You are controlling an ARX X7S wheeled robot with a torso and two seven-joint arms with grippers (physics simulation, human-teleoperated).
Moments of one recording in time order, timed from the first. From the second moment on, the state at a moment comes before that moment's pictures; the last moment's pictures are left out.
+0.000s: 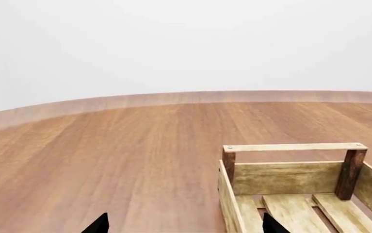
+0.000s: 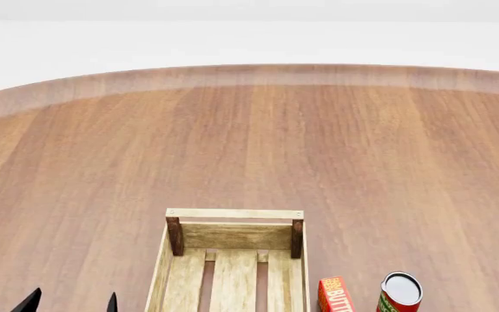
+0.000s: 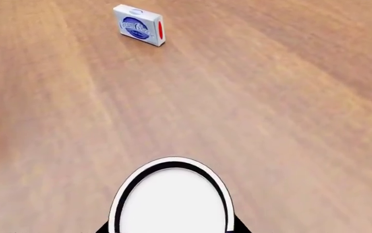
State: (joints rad) left arm -0.07 -0.24 0.29 -0.05 -0.26 0.03 -0.24; right arm -0.27 0.41 0.53 0.08 0.54 0.43 0.00
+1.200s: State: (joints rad) left arm -0.08 -0.25 0.32 -0.06 -0.28 0.04 -0.25; right arm -0.37 0.45 0.54 -0.64 0.74 0.65 0.17
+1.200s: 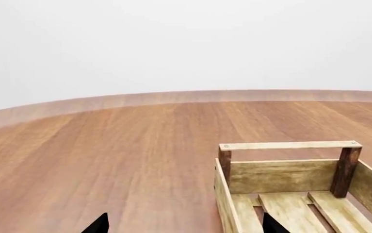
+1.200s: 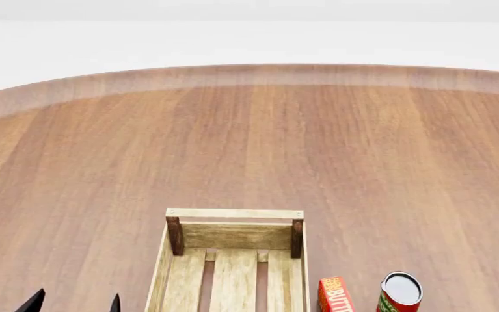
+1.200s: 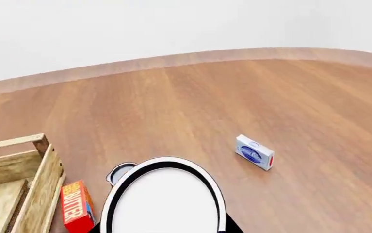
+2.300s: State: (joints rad) left arm -0.07 -0.27 0.34 -0.02 -0.28 0.03 -0.28; right arm 0.14 0.43 -0.03 -0.57 0.67 0.78 0.18
